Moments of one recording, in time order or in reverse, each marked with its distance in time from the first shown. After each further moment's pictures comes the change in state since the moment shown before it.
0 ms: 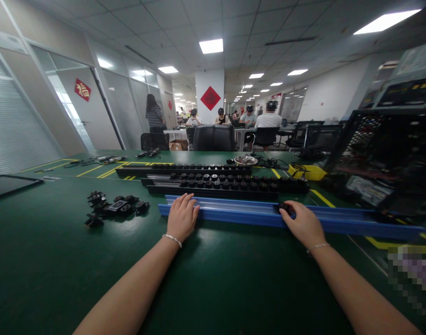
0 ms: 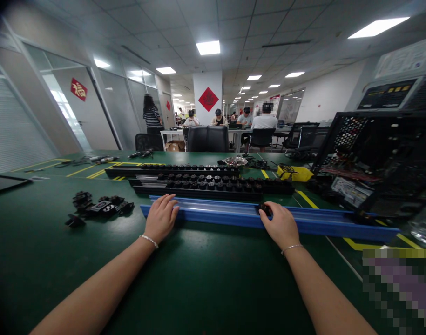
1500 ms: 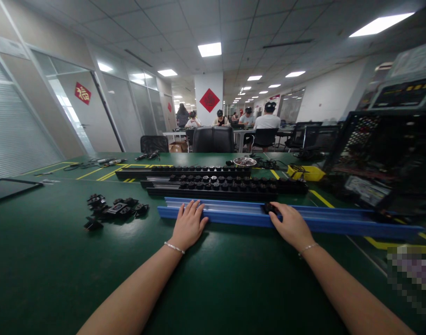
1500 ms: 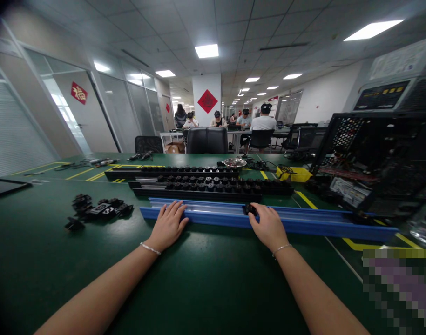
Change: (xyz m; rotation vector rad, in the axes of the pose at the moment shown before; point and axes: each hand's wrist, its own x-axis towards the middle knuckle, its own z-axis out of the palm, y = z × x) left_hand -0.010 0.017 0.010 0.048 -0.154 0.056; right_hand -0.004 -0.029 0.004 0.019 -0.075 -0.120
